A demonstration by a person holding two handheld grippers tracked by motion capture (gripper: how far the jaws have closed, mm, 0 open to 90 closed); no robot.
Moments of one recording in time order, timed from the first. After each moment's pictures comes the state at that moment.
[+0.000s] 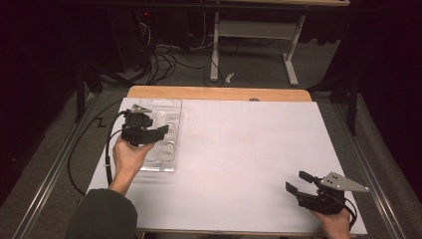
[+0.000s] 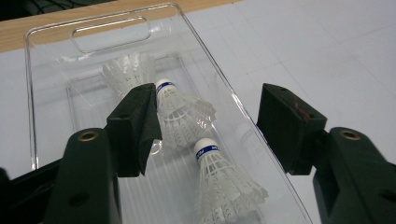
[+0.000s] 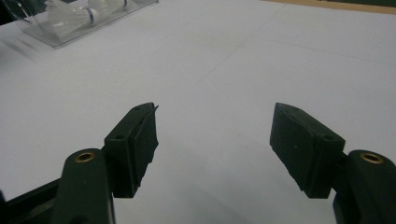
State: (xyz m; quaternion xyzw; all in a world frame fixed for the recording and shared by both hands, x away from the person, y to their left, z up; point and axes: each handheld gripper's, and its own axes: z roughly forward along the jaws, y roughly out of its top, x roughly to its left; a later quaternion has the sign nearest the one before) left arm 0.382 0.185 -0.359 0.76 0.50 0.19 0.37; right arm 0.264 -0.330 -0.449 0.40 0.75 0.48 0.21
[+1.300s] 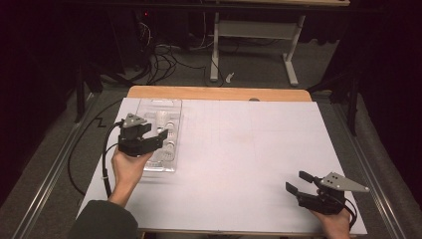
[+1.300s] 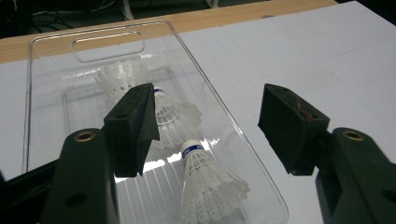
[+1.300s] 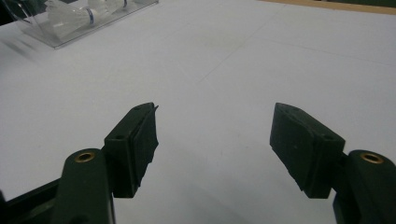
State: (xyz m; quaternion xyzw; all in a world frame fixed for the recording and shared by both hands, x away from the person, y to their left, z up) left arm 0.352 0.186 -0.367 0.74 0.49 0.21 0.42; right arm 0.264 -0.330 -0.449 0.40 0.75 0.48 0.21
